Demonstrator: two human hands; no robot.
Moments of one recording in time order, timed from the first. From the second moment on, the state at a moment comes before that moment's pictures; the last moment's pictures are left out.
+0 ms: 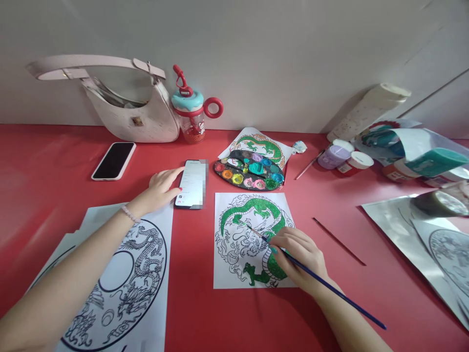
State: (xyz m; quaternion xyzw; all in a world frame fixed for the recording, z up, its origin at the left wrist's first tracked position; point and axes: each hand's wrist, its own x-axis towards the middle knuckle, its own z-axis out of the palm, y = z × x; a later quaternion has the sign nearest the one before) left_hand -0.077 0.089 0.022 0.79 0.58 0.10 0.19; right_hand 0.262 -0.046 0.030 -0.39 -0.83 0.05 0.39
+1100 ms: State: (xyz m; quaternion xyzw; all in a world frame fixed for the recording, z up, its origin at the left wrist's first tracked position) left_hand -0.076 0.129 0.012 0.76 0.62 0.12 0.14; right_hand 0.263 -0.045 0.028 -0.39 -0.84 0.05 0.38
